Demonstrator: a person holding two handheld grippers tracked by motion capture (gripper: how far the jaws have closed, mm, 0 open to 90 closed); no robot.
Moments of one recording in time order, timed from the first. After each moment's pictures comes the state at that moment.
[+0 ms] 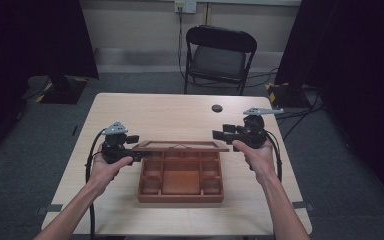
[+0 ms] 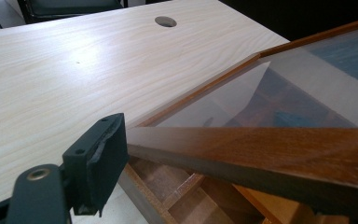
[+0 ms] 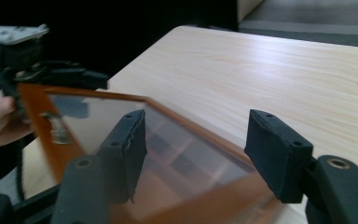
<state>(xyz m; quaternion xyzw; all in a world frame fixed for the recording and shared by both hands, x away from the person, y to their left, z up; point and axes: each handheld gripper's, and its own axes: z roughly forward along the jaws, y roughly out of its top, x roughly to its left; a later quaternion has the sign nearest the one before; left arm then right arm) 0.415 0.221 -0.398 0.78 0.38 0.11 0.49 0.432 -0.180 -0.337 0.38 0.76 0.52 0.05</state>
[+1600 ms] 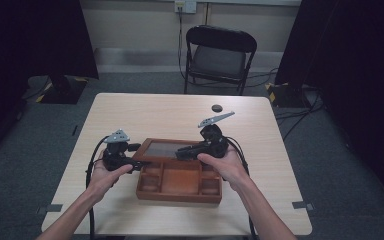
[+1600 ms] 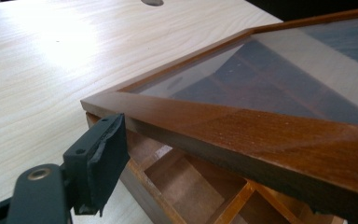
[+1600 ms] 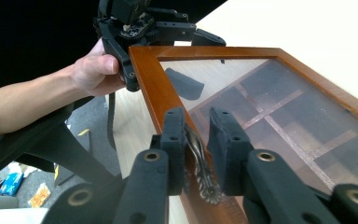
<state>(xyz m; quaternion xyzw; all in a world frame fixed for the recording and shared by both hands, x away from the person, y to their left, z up) 0.405 0.219 -0.417 0.80 0.36 0.09 0.47 0.415 -0.089 -0.348 0.28 0.83 0.47 -0.10</state>
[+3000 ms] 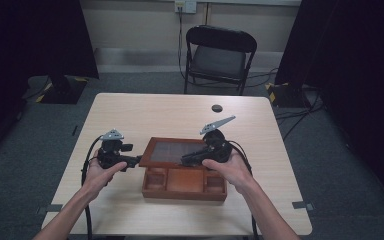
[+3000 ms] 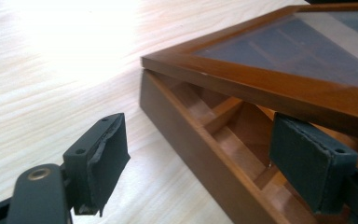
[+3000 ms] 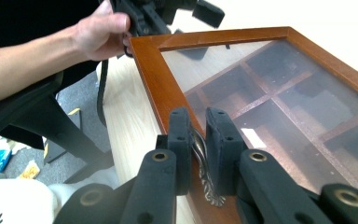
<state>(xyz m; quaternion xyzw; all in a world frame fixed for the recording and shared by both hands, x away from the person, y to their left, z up) 0.420 0.244 -0.431 0.80 0.40 0.10 0.44 0.409 -0.099 -0.356 0.26 0.85 0.44 -0.09</state>
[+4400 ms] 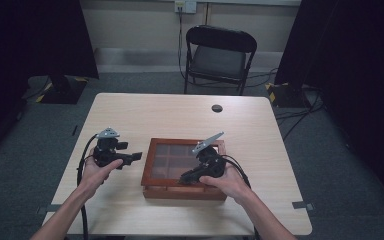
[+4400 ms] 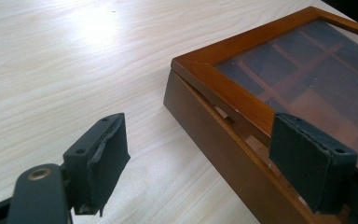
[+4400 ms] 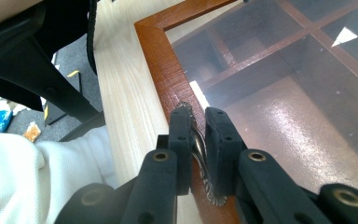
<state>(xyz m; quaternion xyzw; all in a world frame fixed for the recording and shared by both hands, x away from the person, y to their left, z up) 0.423 0.254 -0.432 0.79 0.42 0.11 0.44 0.395 -0.089 -0.402 0.23 0.89 0.38 -0.11</state>
